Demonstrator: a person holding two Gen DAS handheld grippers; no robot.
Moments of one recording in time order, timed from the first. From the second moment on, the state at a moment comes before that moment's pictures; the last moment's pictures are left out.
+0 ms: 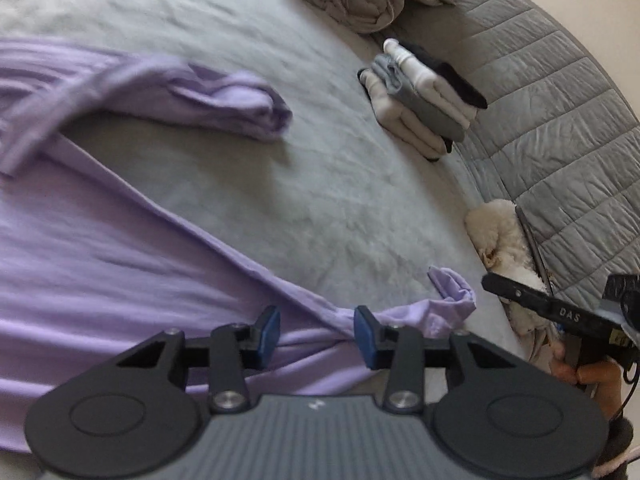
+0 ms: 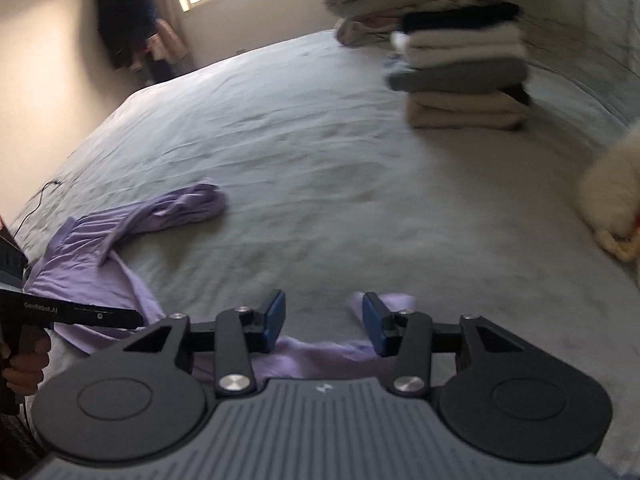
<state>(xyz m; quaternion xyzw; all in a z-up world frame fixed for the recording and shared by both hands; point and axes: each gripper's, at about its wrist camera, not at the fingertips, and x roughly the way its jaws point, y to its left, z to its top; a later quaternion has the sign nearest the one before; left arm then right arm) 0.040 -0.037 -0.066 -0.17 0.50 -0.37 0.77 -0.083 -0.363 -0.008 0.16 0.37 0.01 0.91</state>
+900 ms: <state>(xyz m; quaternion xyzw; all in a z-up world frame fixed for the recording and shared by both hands) 0.057 -0.029 -0.060 -0.22 0.43 -0.33 0.81 -0.044 -0.400 -0.041 0.36 0.35 0.01 0.86</state>
